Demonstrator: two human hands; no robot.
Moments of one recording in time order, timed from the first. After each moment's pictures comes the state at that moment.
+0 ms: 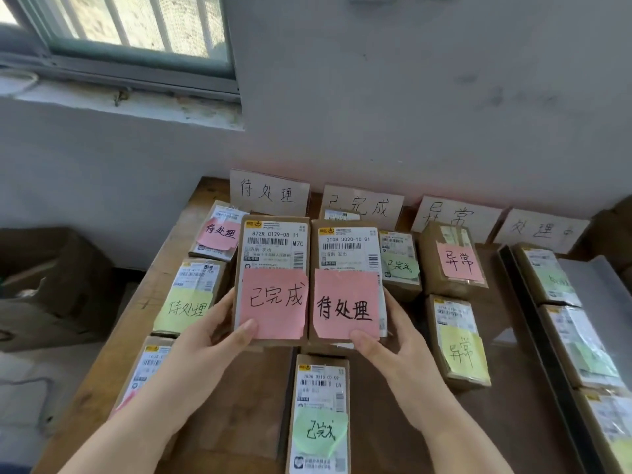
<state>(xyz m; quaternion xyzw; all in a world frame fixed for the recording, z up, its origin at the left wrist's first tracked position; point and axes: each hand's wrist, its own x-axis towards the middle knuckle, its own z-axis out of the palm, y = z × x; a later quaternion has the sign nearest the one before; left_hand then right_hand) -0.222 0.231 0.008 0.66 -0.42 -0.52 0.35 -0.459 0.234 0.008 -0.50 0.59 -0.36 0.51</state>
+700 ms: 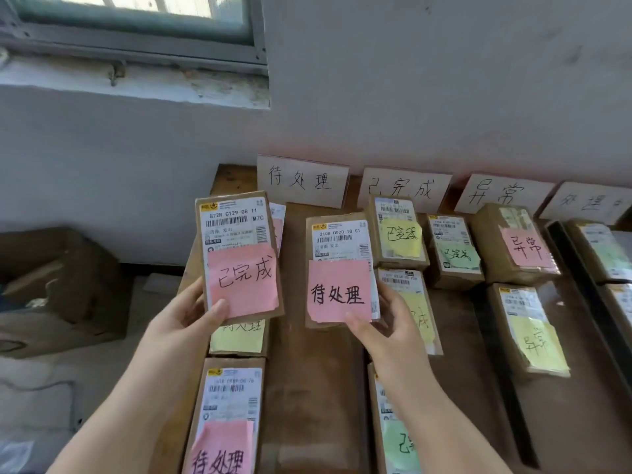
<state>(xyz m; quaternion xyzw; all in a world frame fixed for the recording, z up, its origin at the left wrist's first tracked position) -0.090 0.174 -0.013 0.60 -0.35 -0.59 0.42 -0.328 0.194 -0.026 -0.39 0.65 -0.41 0.50</state>
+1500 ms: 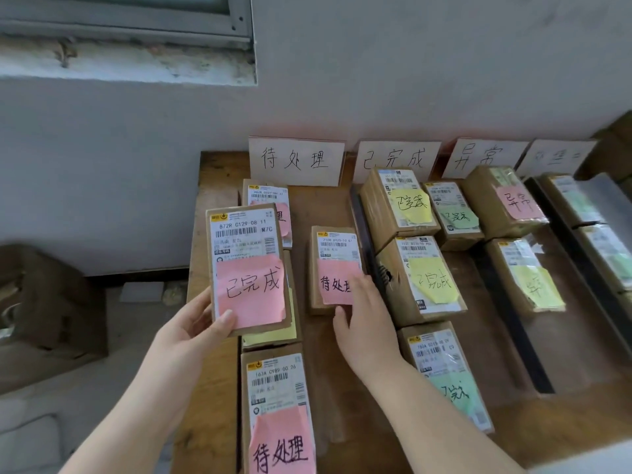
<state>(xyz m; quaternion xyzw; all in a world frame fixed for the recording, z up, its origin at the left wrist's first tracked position) -0.025 0.166 -0.045 0.55 -0.36 -0.66 0.36 -0.257 0.183 -0.100 -0.58 0.77 -0.15 0.22</state>
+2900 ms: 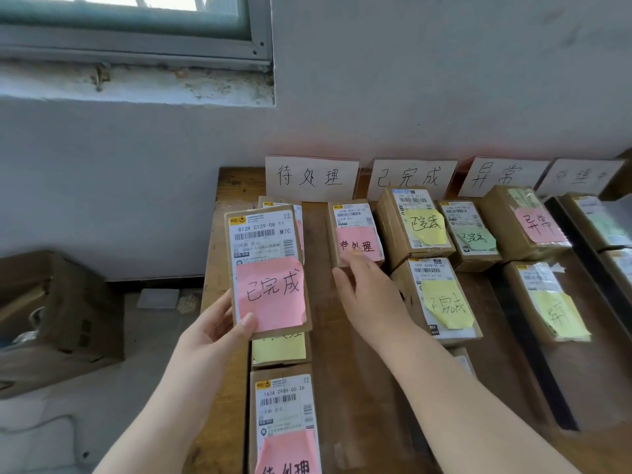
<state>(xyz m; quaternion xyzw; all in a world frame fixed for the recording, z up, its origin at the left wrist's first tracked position) -0.043 0.158 -0.028 0.57 -0.36 -0.64 0.37 -0.264 0.123 -0.056 -0.63 0.71 -0.18 0.24</state>
